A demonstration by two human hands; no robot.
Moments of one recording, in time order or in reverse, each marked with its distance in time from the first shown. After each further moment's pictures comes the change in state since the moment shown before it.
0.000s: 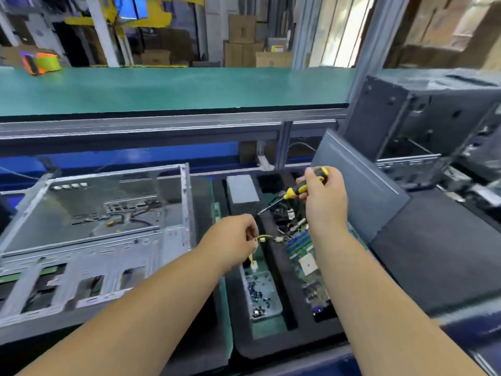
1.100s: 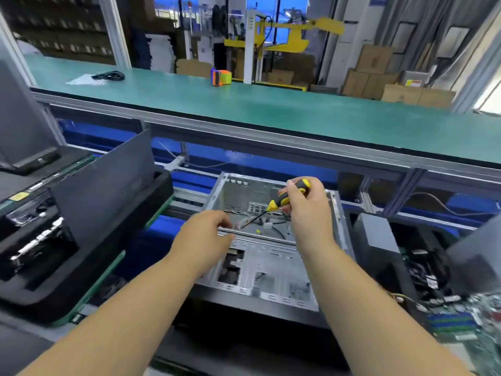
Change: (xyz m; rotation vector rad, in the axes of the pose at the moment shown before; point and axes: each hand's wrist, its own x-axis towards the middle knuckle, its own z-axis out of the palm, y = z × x) left_hand -0.164 -0.228 -0.171 -0.005 0.491 -0.446; right_hand -0.160 -0.065 0.270 0.134 -0.610 -0.016
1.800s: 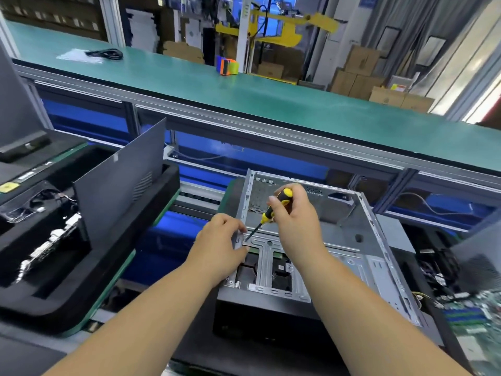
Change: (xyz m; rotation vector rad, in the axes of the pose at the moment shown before) left_hand 0.011 -0.092 -0.010 -0.125 -0.097 0.078; right_hand -0.035 0.011 0.111 -0.405 -0.126 -0.147
